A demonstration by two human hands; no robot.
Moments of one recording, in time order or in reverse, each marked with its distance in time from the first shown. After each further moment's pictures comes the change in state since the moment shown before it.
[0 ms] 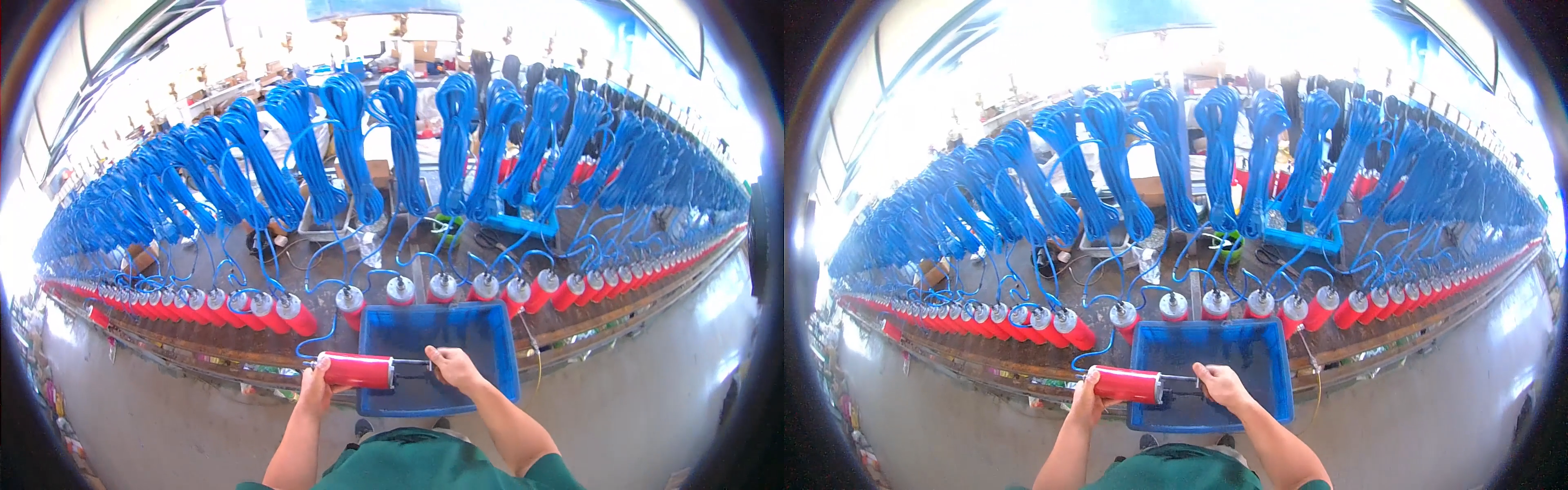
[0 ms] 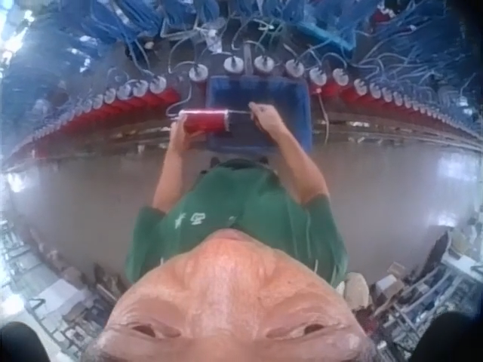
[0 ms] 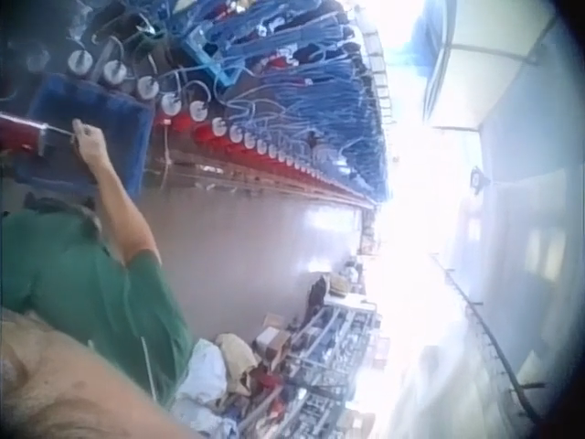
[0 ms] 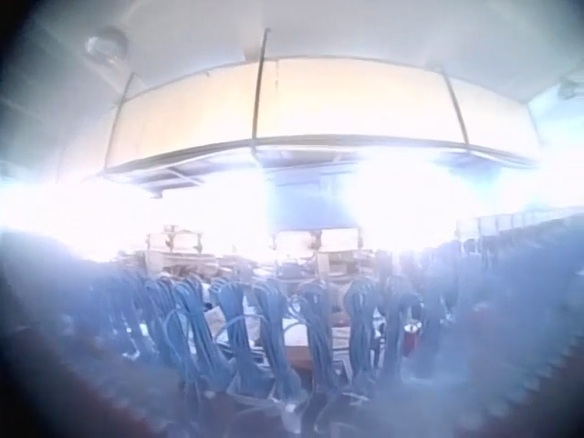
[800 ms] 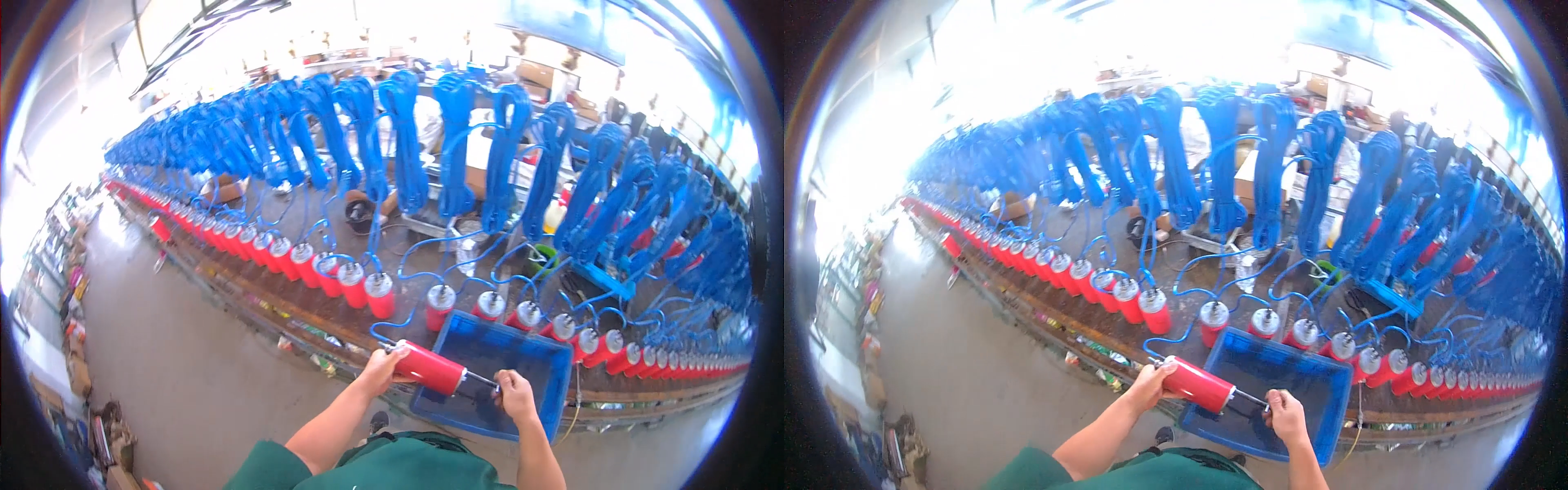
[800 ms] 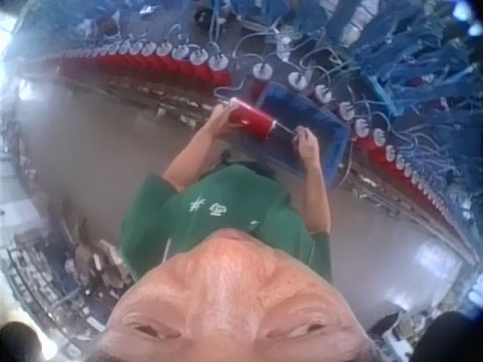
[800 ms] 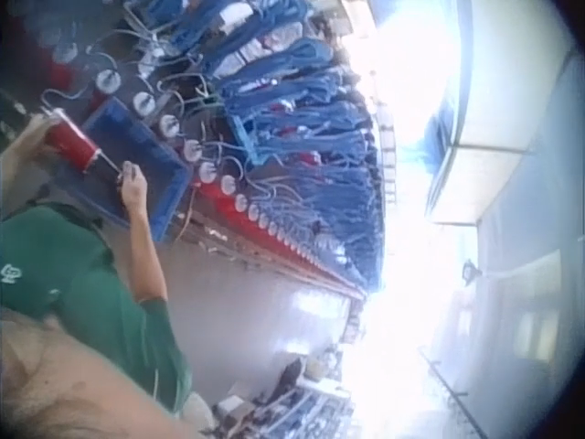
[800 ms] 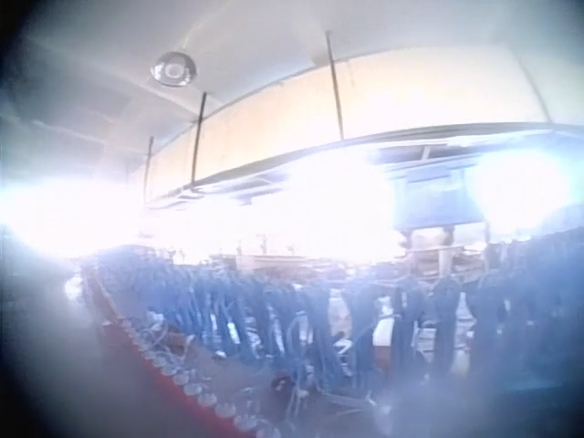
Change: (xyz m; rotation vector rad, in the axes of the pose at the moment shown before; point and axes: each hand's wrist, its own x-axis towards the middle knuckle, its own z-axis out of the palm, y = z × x) left_hand 0.004 0.003 -0.003 -0.051 0.002 -0.079; right_hand -0.002 0.009 -0.006 0.030 0.068 0.069
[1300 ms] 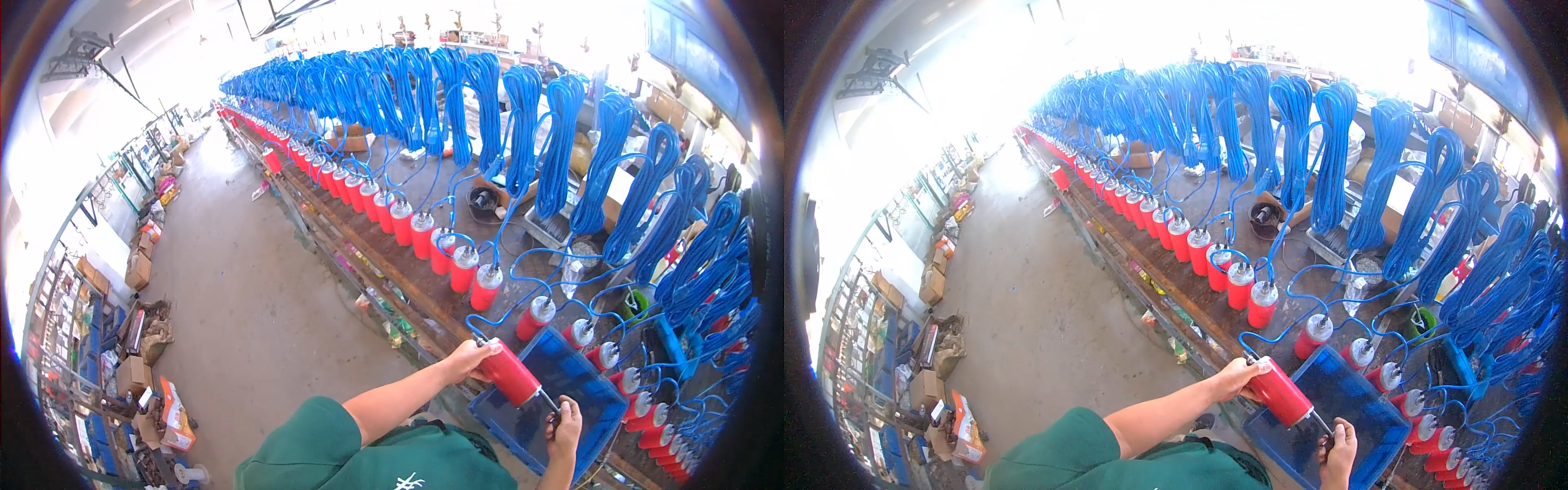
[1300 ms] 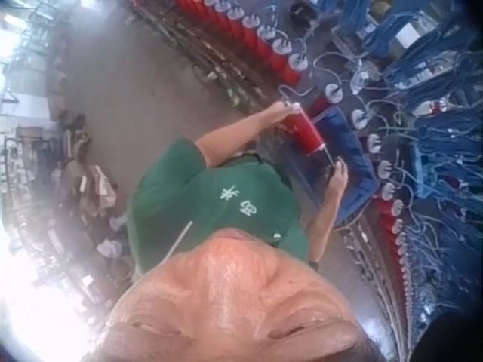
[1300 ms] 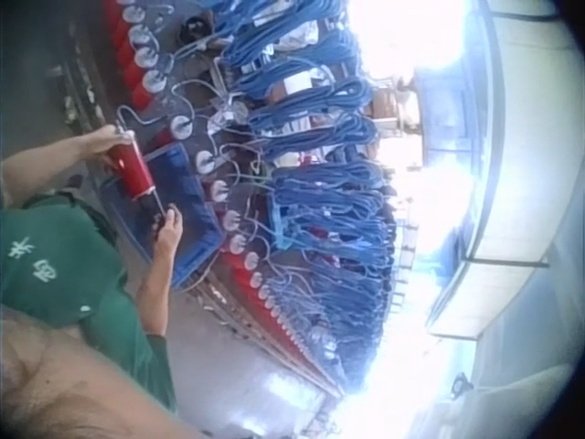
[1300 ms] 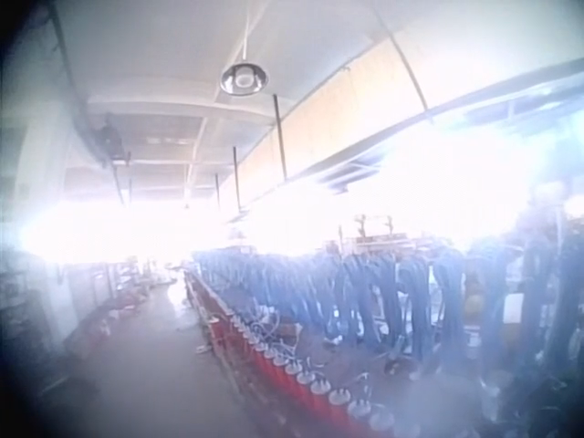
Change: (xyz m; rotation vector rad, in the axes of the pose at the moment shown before) left_hand -0.002 -0.001 0.000 0.054 0.077 -0.021; right_hand 0.009 0.006 0.013 0.236 -0.049 -0.039
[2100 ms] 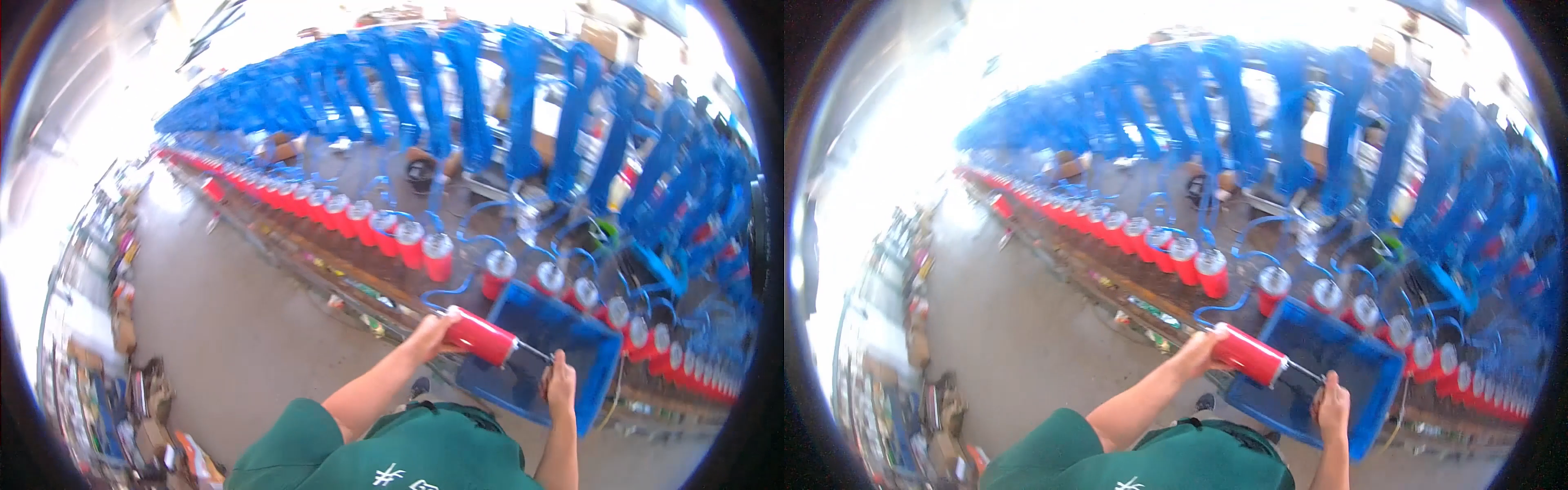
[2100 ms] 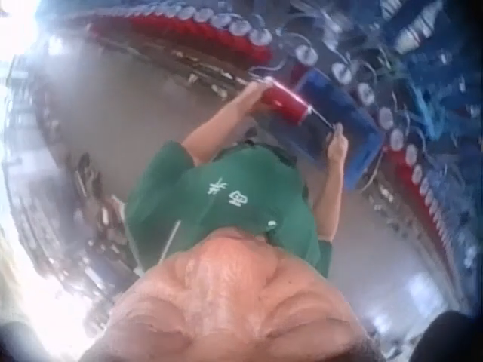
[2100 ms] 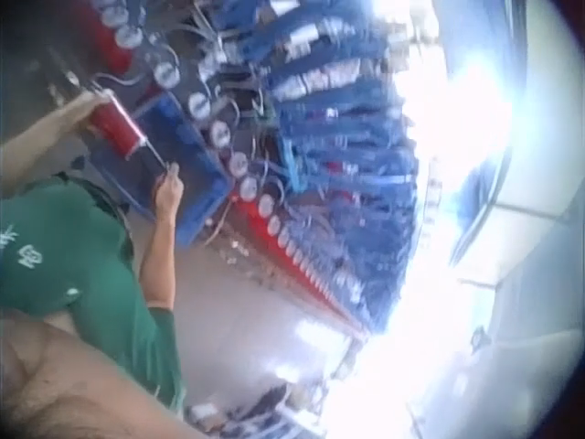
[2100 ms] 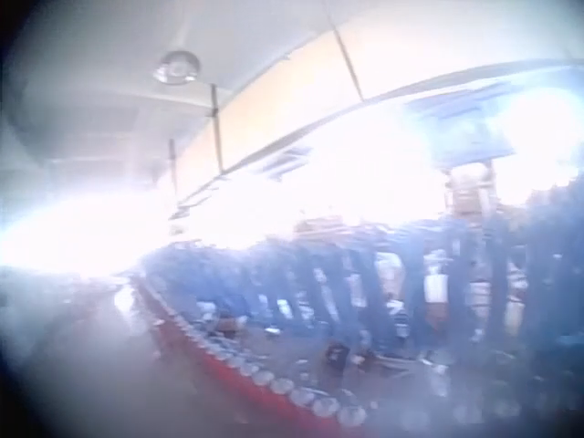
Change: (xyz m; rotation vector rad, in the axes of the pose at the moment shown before) left_hand 0.018 -0.003 0.002 0.001 -0.056 -0.066; right_hand -0.010 0.008 -0.012 -0.144 0.084 -0.147
